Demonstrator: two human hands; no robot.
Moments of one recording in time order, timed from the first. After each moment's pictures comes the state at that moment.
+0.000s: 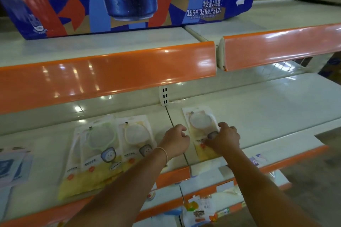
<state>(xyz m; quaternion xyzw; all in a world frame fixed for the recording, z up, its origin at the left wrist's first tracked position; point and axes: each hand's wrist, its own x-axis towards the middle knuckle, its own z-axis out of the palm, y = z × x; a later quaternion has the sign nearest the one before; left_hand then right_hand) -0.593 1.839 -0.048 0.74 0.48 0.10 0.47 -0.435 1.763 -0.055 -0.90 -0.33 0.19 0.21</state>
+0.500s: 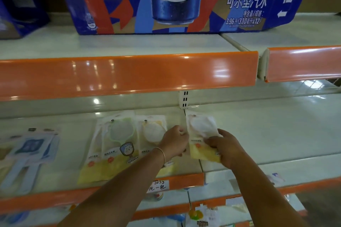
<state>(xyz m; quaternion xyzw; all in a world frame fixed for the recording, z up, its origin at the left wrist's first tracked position) -0.639 1.849 -0.033 0.67 0.52 0.16 0.51 -0.465 1.789 -0.054 -0.65 -0.18 0.53 0.52</state>
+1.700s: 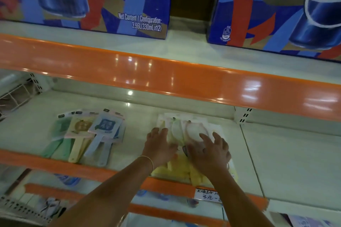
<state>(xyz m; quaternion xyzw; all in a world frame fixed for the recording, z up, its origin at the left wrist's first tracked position) -0.859 1.881 -0.053 0.70 0.65 0.15 0.26 -0.688 1.842 -0.053 -0.79 -0.57 0.15 0.17</state>
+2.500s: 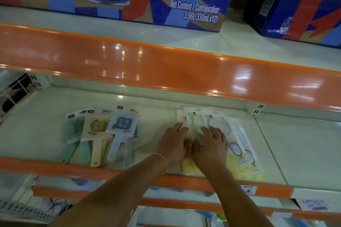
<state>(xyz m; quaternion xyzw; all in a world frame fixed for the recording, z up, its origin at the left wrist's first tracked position) -0.907 1.896 -0.067 0.82 0.51 0.17 0.21 -0.780 1.849 -0.061 -0.79 -0.57 0.07 0.21</state>
